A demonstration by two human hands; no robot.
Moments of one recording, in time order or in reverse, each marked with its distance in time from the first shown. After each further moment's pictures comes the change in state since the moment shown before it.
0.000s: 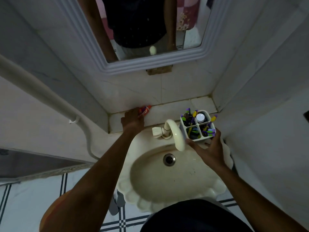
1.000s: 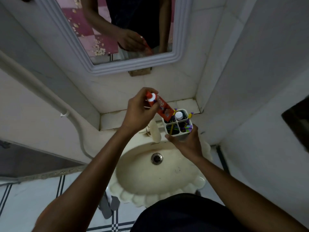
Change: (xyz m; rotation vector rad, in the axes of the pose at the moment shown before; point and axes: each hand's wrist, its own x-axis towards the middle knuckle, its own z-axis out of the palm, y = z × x) left_hand -0.131 0.163 -0.118 -0.691 0.182 0.466; right_hand -0.002 -0.019 -0.016 -0.044 -0.063 -0.017
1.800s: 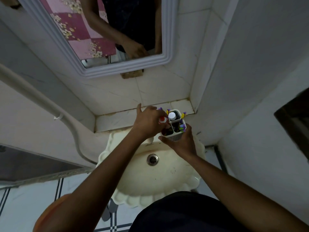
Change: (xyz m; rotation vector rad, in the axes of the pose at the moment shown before) left_hand 0.000 -0.006 0.060 0.725 -0.470 -0.039; right_hand 0.005 0.003 -0.009 -0.043 -0.022 -0.018
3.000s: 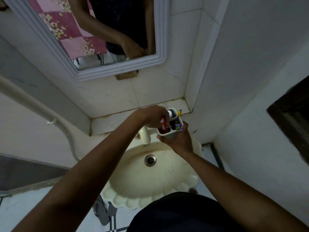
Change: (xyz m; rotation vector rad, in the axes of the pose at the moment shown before) left_hand 0.046 0.012 -0.022 0.097 -0.451 0.195; right_hand 0.017 0.012 0.009 0.023 0.052 -0.053
